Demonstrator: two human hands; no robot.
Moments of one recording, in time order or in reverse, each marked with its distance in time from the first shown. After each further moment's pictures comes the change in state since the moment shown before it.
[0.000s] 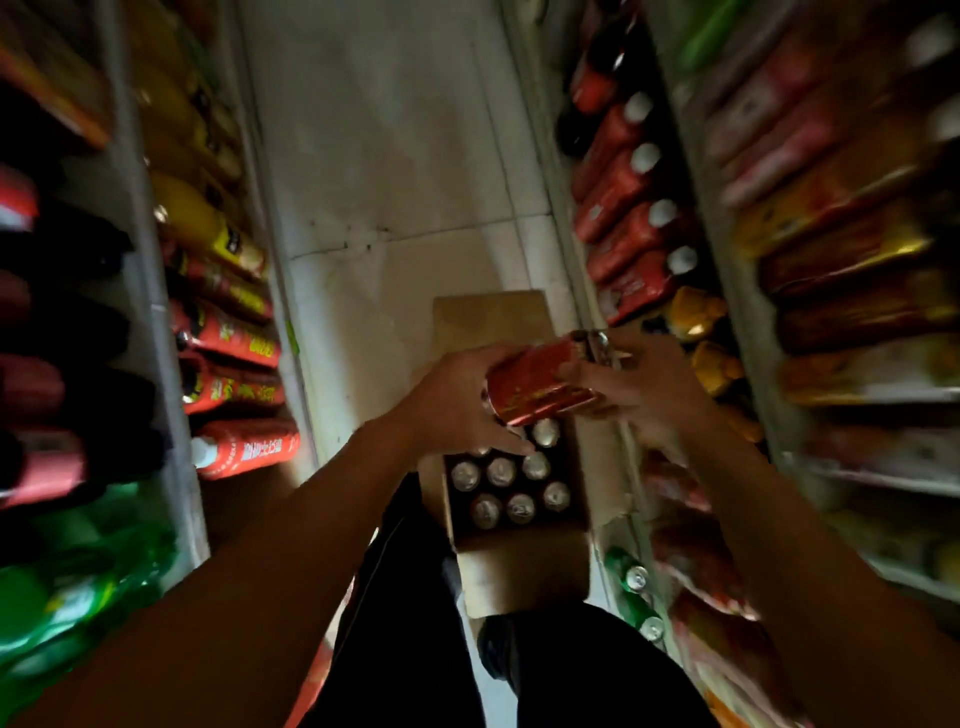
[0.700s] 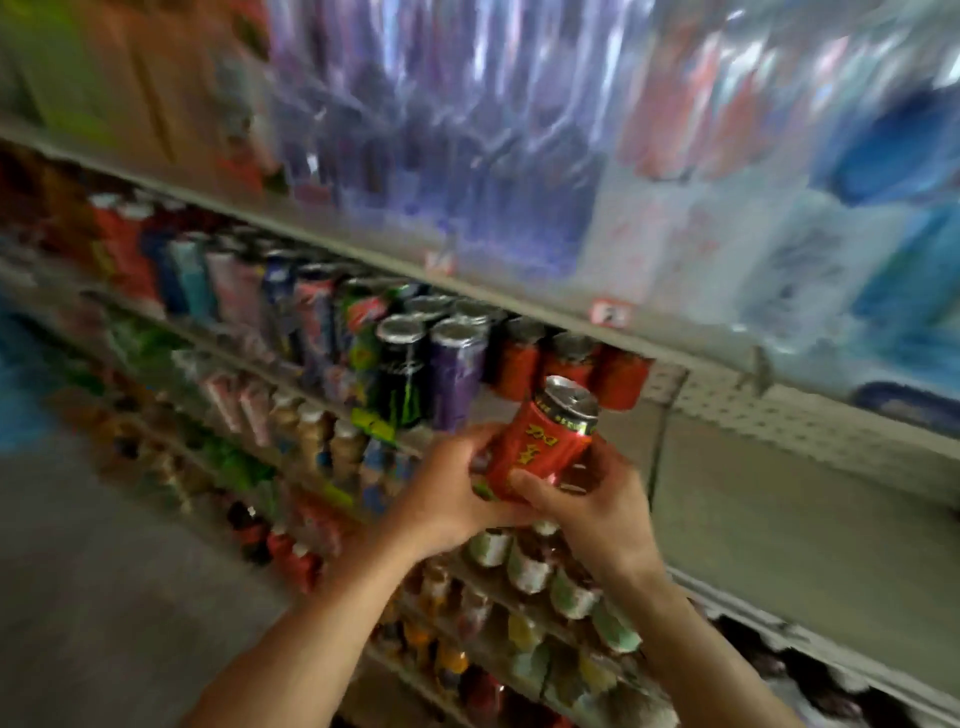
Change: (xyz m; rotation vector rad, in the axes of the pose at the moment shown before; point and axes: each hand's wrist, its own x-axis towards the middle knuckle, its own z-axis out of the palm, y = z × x) left_hand -0.063 0.554 0.109 0.076 -0.419 0.759; right_hand -0.404 -0.180 -0.285 0.276 1.146 -0.310
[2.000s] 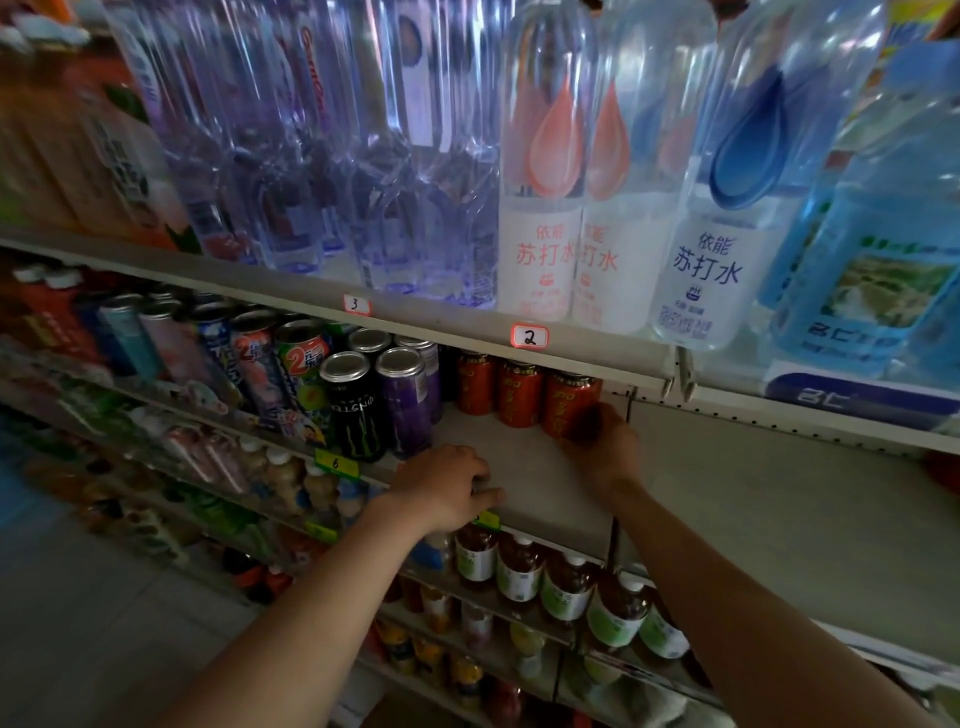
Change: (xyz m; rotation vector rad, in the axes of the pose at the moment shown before) left_hand 0.075 -0.019 0.011 1.018 -0.397 -0.109; right_hand 0.116 0.096 -0.041 -0.277 0.202 0.174
